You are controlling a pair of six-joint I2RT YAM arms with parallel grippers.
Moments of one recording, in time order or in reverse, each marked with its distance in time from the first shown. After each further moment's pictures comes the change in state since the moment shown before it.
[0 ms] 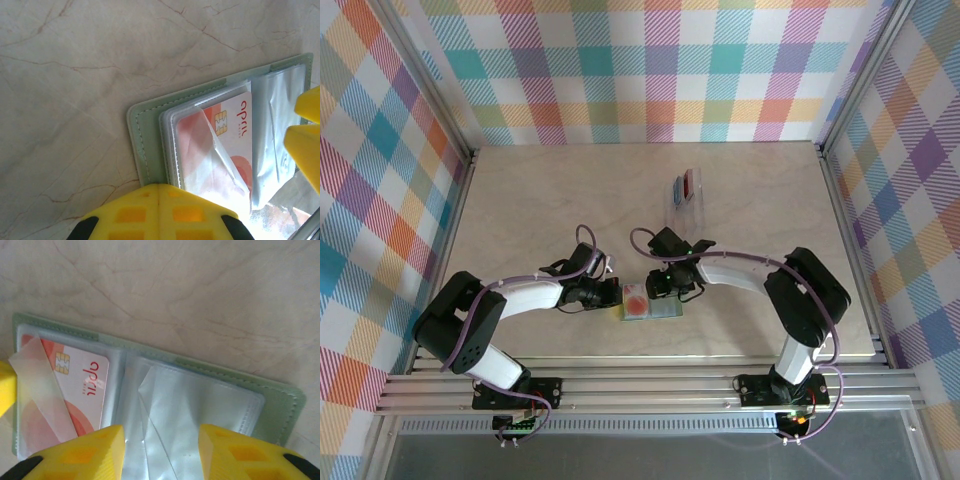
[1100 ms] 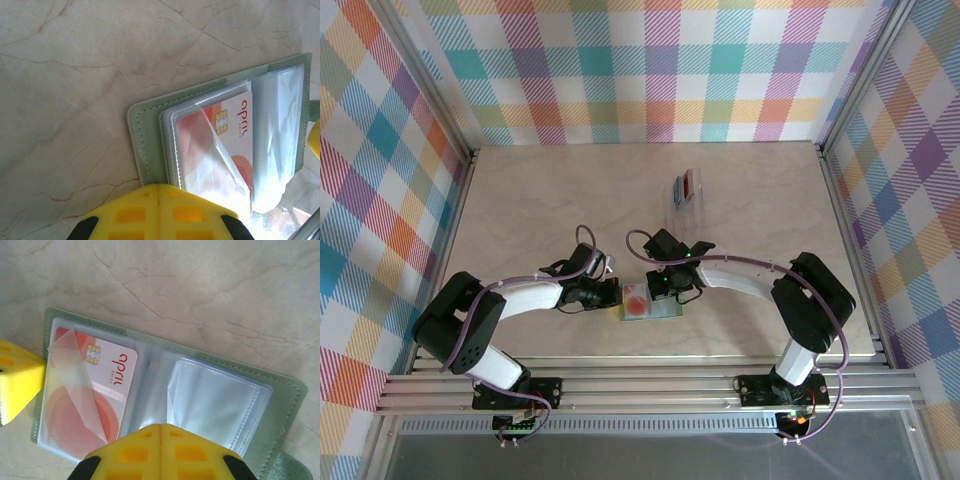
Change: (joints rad) left arm -0.001 -0.003 -0.002 0.000 -0.002 0.000; right arm 0.039 -0.046 0.014 -0.020 0.037 -0.010
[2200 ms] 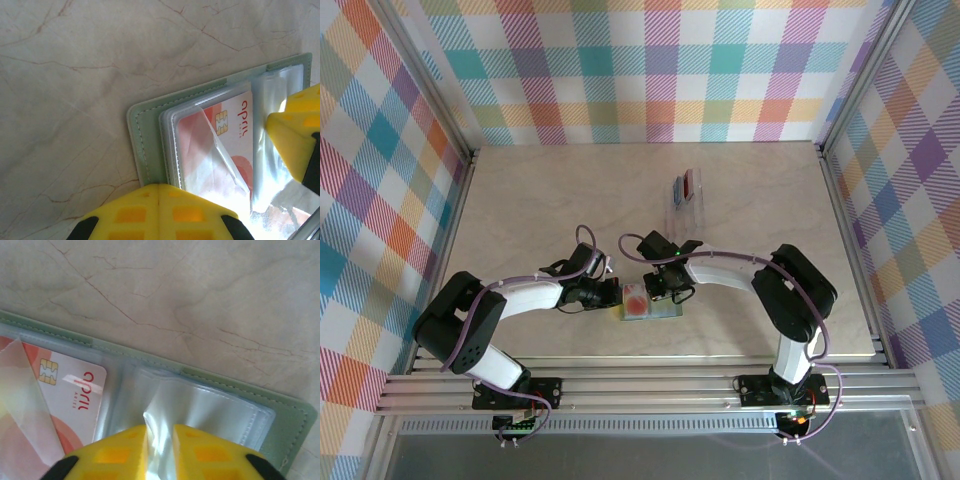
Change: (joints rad) left arm 0.000 0.004 0.000 0.005 0.004 0.000; right arm 0.006 0.111 0.052 -0.033 0.055 -0.018
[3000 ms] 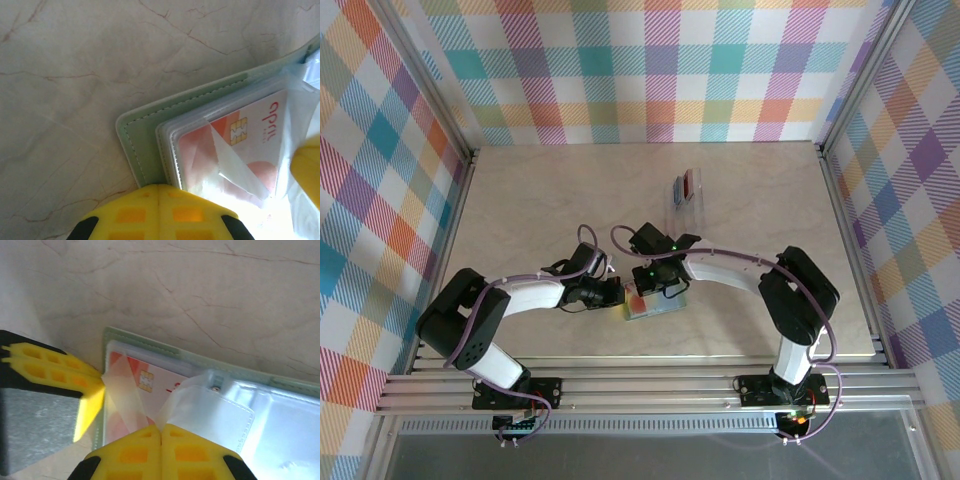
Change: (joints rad) left arm -0.001 0.029 0.000 0.049 0.034 -0.011; right arm 0.027 -0.014 0.100 -0.016 -0.096 0.000
